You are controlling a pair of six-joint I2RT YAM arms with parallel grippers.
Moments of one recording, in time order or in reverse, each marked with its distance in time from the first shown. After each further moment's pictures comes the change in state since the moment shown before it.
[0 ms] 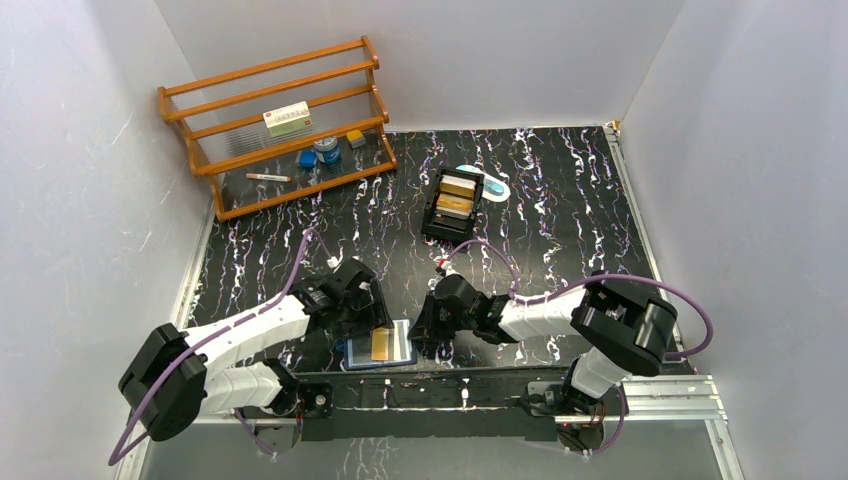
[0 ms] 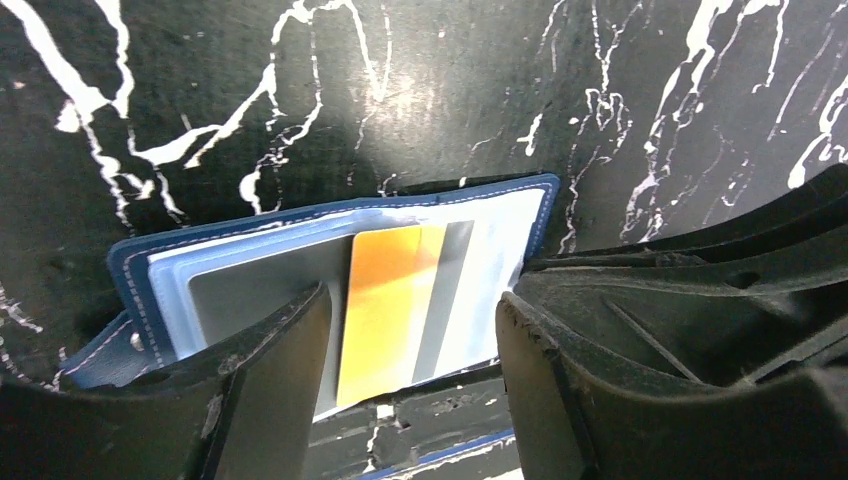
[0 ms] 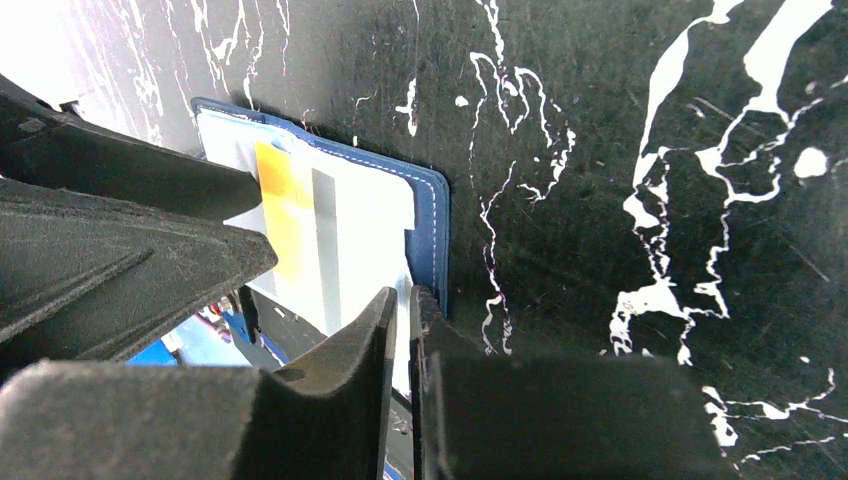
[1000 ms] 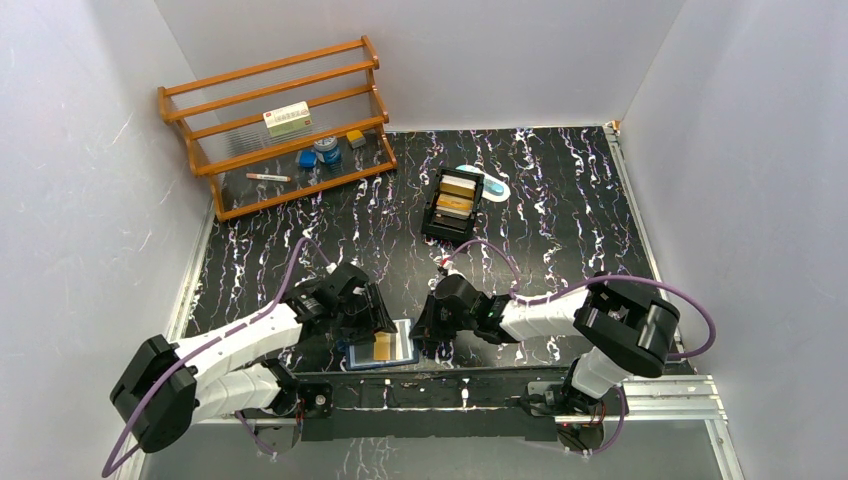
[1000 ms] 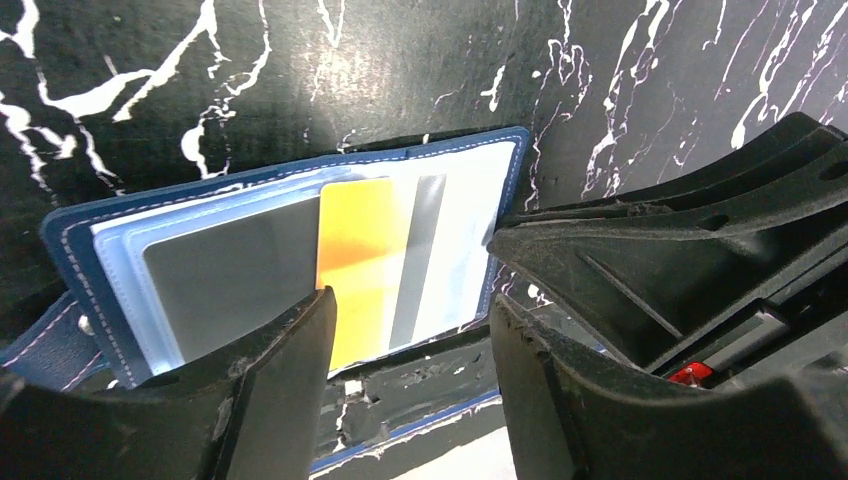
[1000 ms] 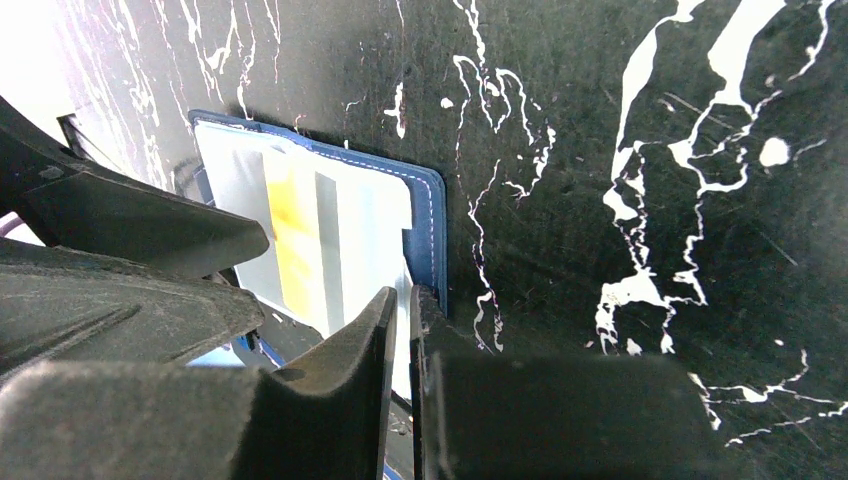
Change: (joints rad) left arm 0.004 -0.066 -0.056 0.043 0.089 -0.053; right arm 0.000 -0.013 0.000 -0.021 0.020 0.010
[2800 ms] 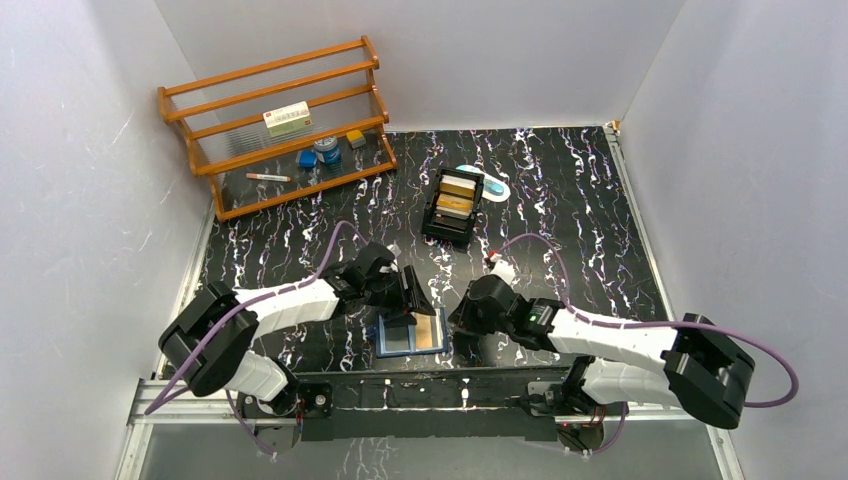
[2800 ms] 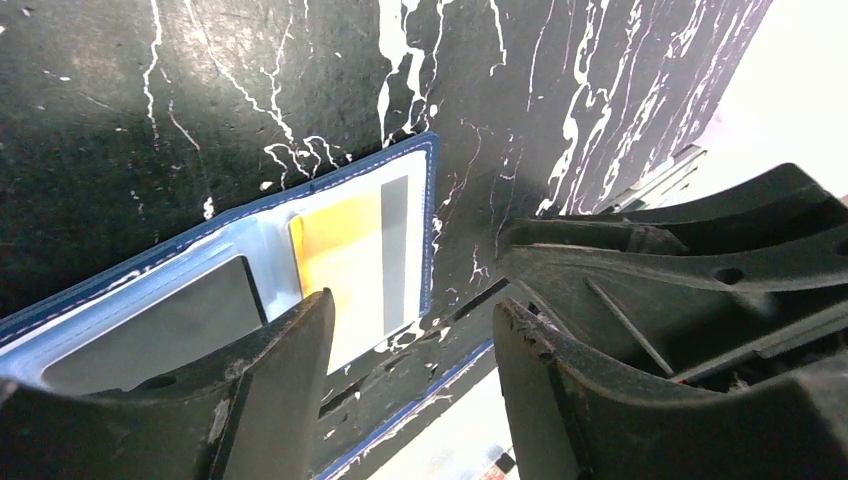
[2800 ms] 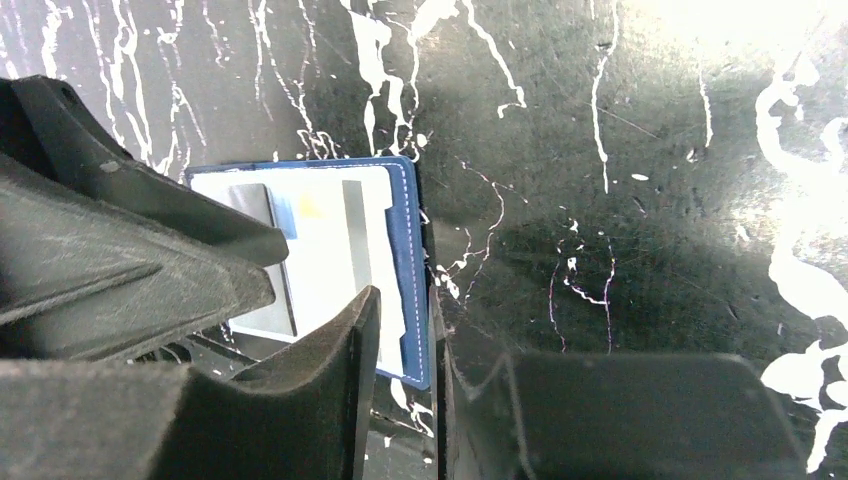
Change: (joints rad) left arm -0.002 0.346 0.111 0.396 0.228 -0.013; right arm -0.051 -0.406 -0.098 -0.366 0.281 -0.018
